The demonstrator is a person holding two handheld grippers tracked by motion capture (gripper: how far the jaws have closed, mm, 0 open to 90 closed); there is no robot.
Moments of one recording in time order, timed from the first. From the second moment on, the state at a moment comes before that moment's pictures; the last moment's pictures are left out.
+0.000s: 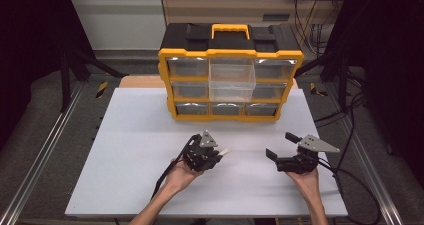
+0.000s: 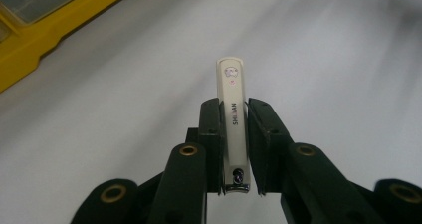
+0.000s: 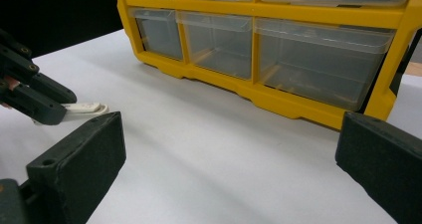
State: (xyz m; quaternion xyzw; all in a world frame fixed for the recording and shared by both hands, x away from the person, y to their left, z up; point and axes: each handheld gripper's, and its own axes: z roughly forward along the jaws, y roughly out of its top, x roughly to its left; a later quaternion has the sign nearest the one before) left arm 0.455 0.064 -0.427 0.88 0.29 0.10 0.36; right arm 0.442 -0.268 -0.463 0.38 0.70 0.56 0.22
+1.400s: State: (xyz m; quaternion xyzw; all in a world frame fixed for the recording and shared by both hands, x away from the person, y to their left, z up) left arm 0.453 0.093 -0.340 0.86 0.27 0.14 0.40; right arm 0.442 -0.269 -0.462 0.38 0.70 0.56 0.22
